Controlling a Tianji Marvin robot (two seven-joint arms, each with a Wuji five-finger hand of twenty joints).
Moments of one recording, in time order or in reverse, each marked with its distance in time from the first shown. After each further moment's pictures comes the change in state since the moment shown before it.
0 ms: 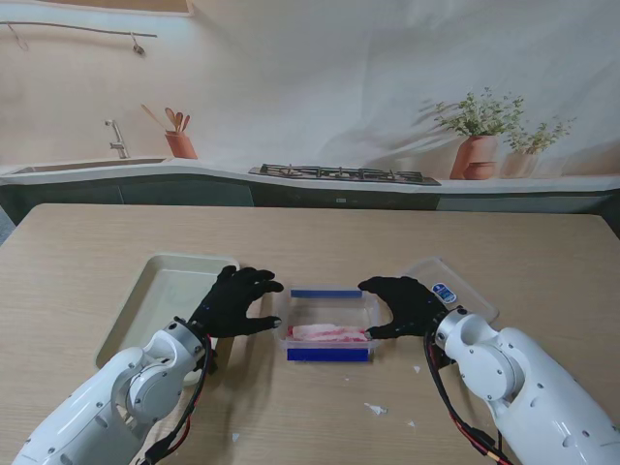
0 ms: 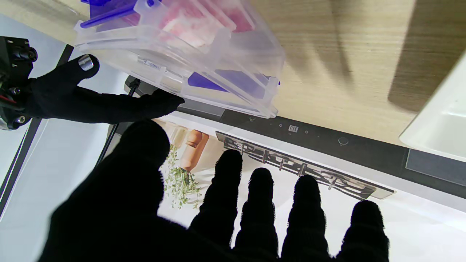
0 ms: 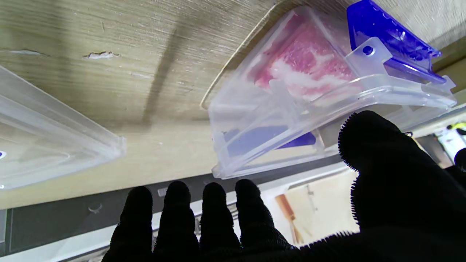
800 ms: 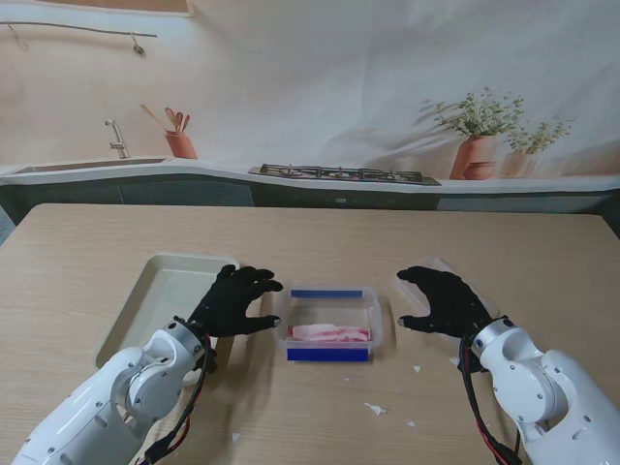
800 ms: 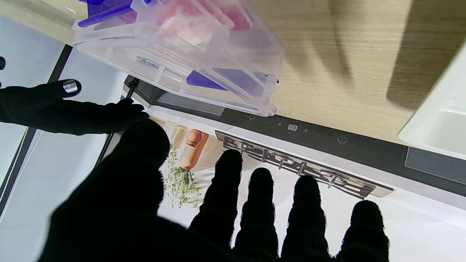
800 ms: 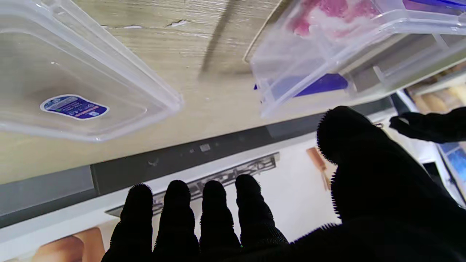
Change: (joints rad) left arm 0.000 0.000 -0.003 0.000 0.005 0.000 0.002; right arm -0.193 -0.027 0.234 -0.141 0.011 0.026 -0.069; left_hand 0.000 0.000 0.000 0.000 0.000 0.000 0.000 0.000 0.000 0.000 0.000 0.000 0.000 0.000 0.000 0.000 0.000 0.000 0.000 0.000; right_hand 0.111 0.007 -0.011 0.000 0.023 -0.007 0.056 0.000 0.000 0.000 0.037 0.016 0.000 0.002 0.021 0.005 0.012 0.000 0.014 0.013
